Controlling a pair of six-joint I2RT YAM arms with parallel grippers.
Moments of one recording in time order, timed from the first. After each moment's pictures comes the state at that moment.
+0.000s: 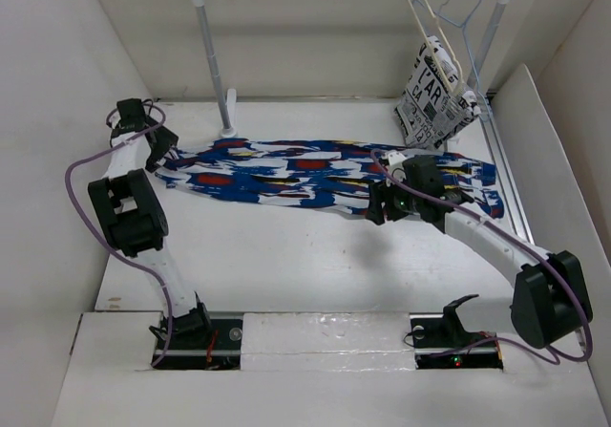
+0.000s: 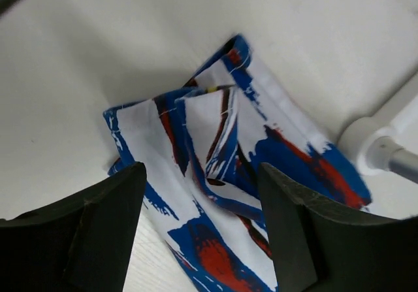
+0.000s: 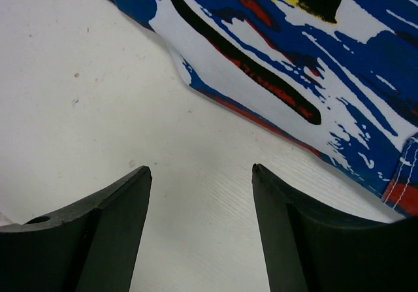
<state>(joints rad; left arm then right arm) 0.31 1.93 1.56 -0.50 -0.05 -0.67 0.40 1.29 0.83 -0.33 -0.27 0.09</state>
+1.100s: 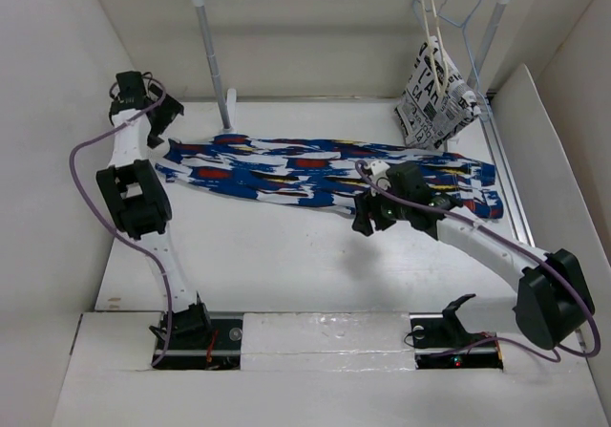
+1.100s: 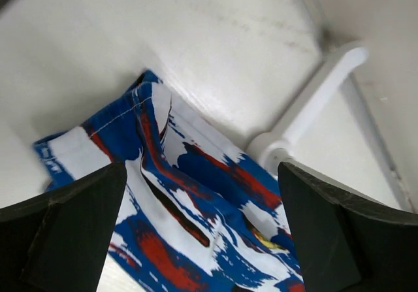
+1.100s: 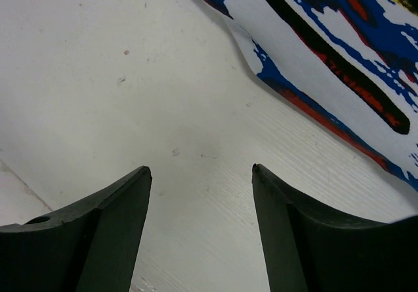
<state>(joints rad) 0.28 2.18 1.97 -0.66 0.07 -0.70 0.53 1.28 0.83 -0.35 -0.27 0.11</state>
